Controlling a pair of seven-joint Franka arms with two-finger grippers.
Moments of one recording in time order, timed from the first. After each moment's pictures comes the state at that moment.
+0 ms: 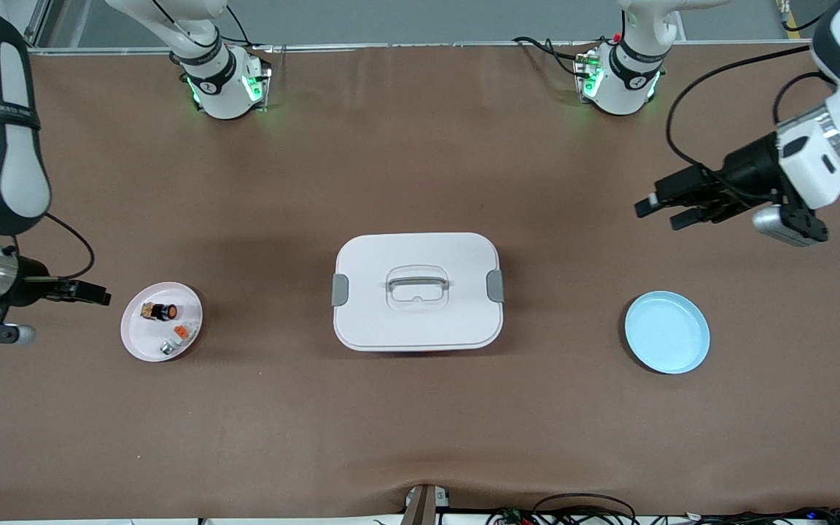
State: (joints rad) left arm 0.07 -0.03 -0.20 -1.83 -0.65 1.91 0.03; right arm -0.13 0.35 0.00 -1.65 0.03 1.94 -0.05
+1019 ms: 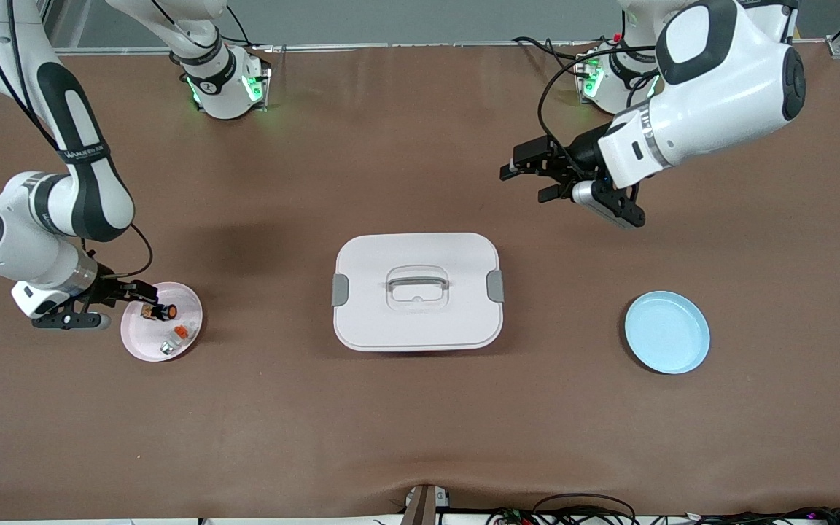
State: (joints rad) left arm 0.06 -0.02 -0.47 -1.92 -0.78 2.00 0.00; right arm -0.14 0.38 0.00 -2.01 0.03 2.42 -0.16
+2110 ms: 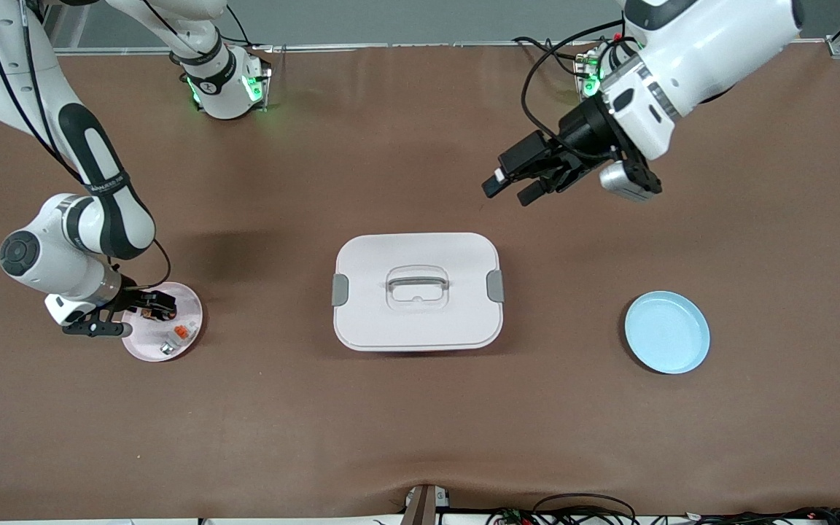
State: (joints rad) left arm 0.08 -0.05 -0.60 -1.90 -0.69 2.37 -0.49; right arm -0.15 0.52 0.00 -2.01 0.08 2.53 -0.17
